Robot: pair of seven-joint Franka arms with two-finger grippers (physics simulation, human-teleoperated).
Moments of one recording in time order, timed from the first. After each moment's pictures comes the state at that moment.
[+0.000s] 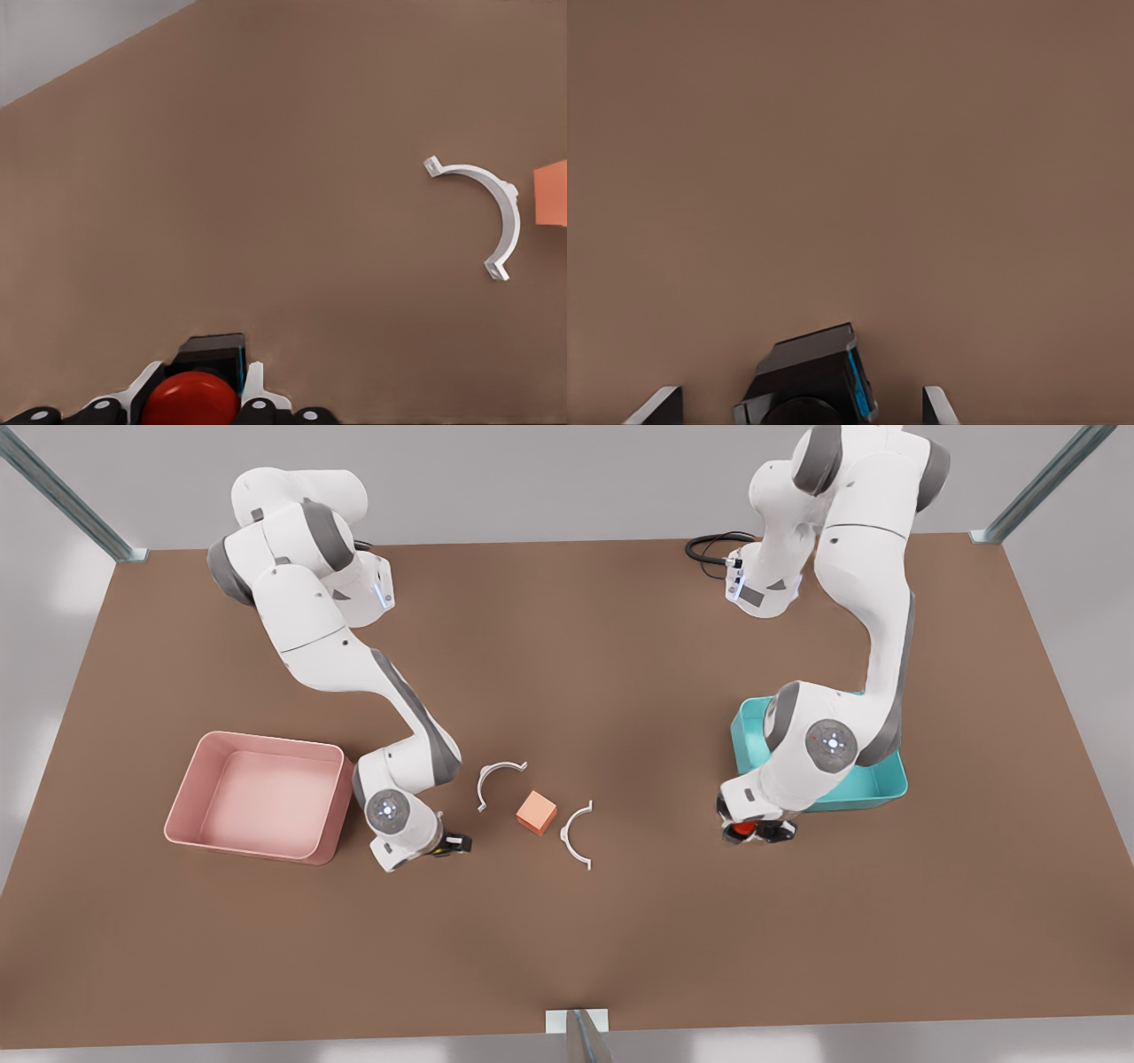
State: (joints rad) left arm -0.23 0.42 -0.04 -1.64 -0.05 2.15 0.31; right arm 0.25 0.79 0.13 -1.58 -0.05 2.35 0.54
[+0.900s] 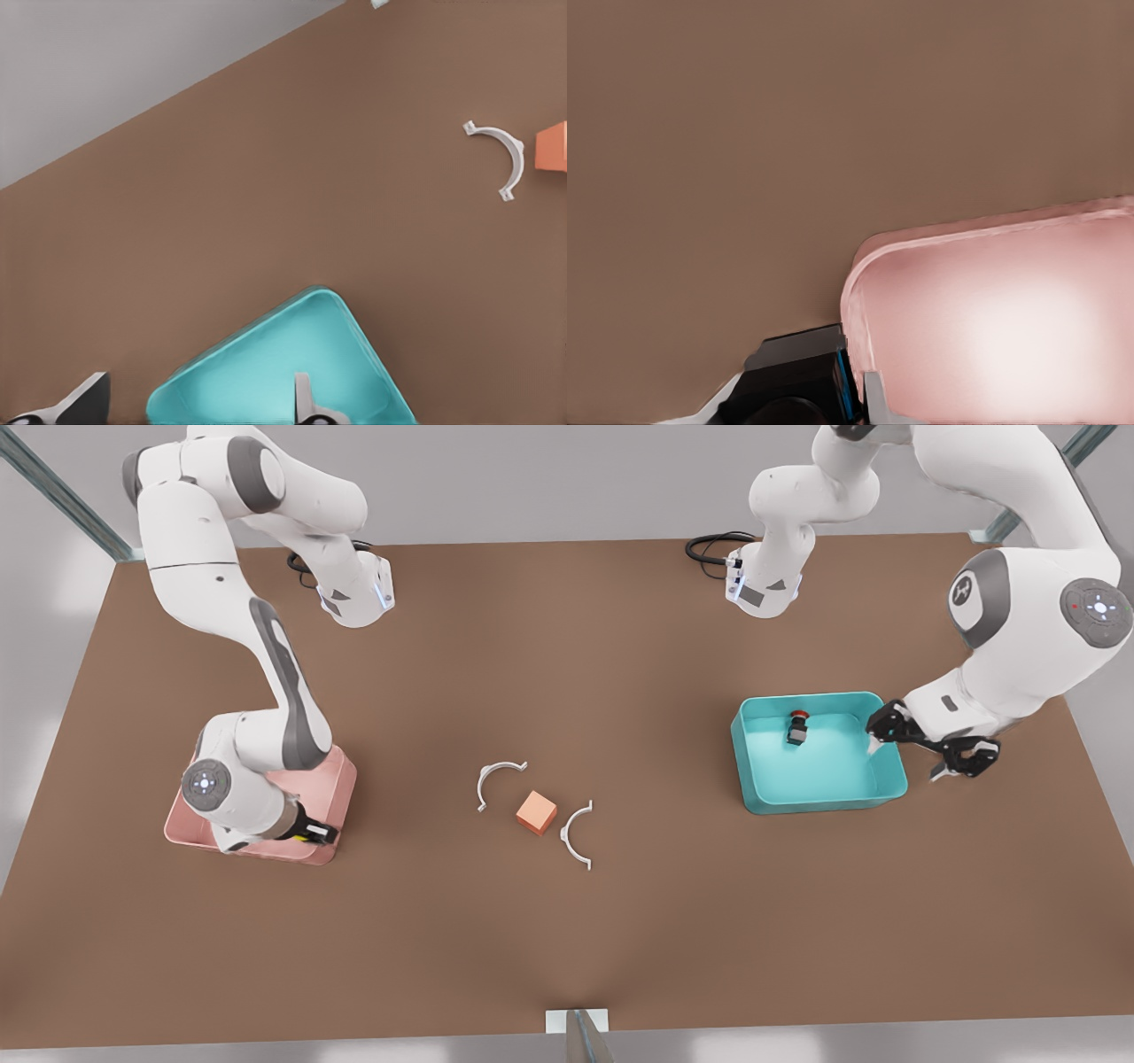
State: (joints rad) left arm -0.02 0.15 -0.03 -1.46 -0.01 1.70 0.43; right arm -0.10 0.42 0.14 -1.83 -0.03 2.20 0.37
